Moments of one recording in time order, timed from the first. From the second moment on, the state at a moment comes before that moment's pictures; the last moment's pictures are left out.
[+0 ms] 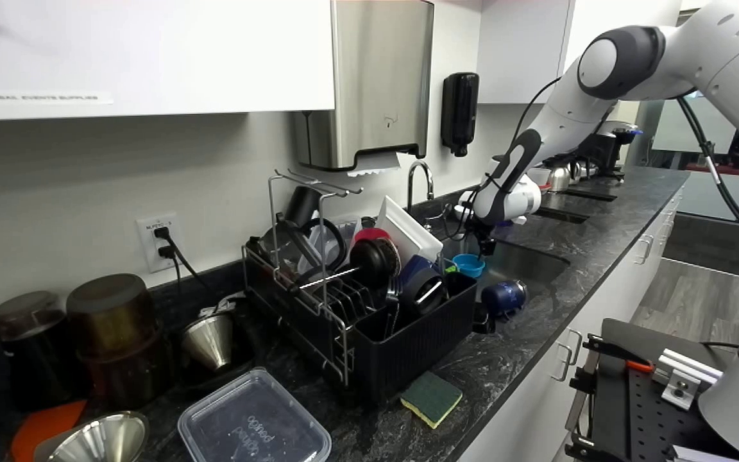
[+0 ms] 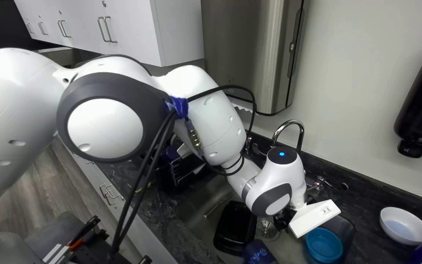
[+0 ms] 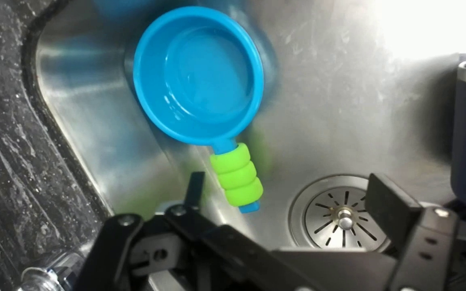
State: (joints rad) arm -0.71 0.89 0.00 -1.74 -0.16 2.98 -1.46
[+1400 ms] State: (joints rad) arm -0.73 0.98 0.06 -1.67 -0.16 3.04 -1.48
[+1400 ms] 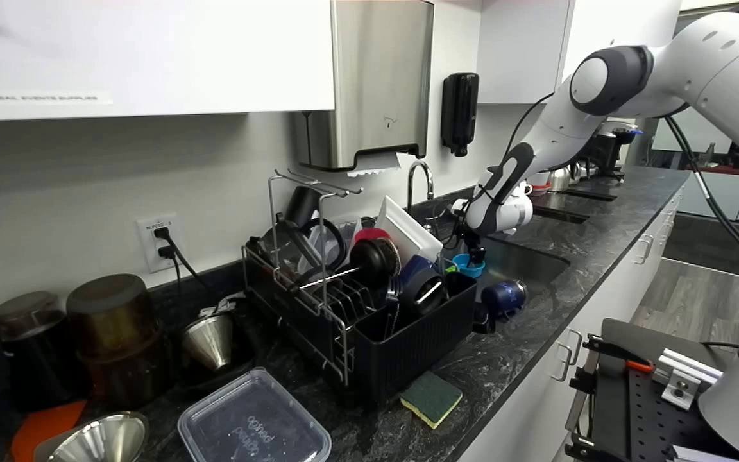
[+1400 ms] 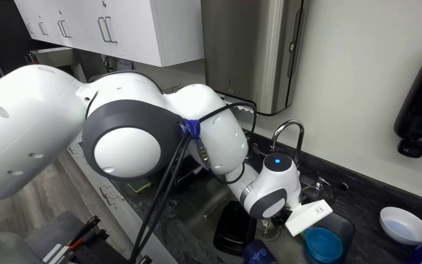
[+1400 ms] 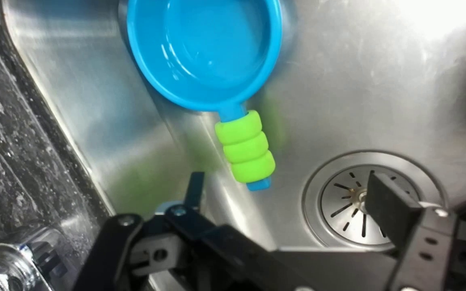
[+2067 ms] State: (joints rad) arm -0.73 1.05 0.11 -1.60 -0.20 3.04 -1.50
